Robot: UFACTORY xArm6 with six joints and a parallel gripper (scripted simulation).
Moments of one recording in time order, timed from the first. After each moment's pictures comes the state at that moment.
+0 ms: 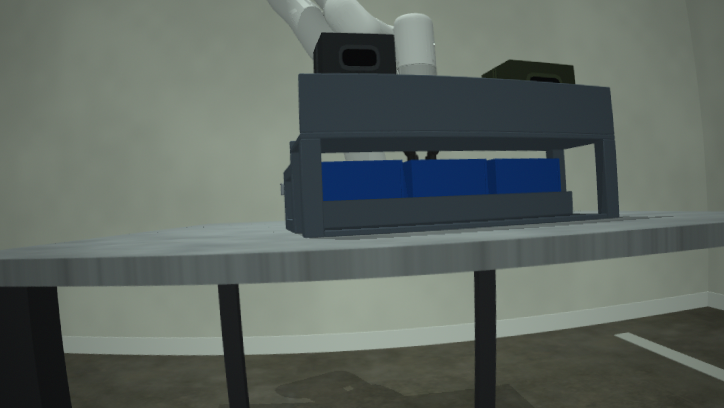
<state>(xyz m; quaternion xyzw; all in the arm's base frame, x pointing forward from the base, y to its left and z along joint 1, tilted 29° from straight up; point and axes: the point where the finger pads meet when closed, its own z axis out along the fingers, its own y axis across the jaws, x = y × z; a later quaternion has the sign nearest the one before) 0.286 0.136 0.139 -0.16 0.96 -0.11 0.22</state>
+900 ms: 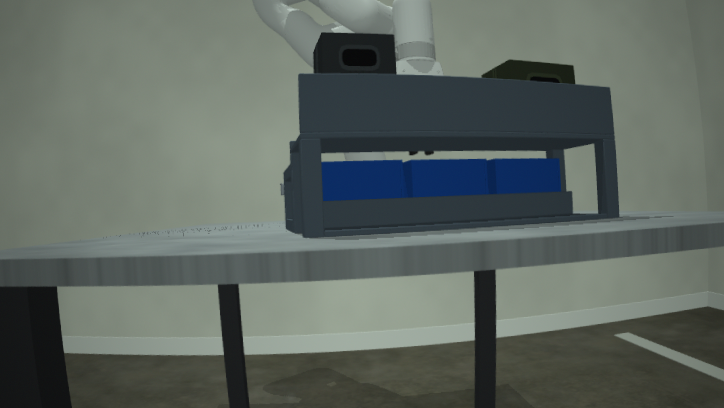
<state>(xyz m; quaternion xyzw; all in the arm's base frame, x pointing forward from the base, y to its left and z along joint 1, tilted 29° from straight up) 0.266 0.142 0.176 -0.16 0.96 -0.11 0.22</state>
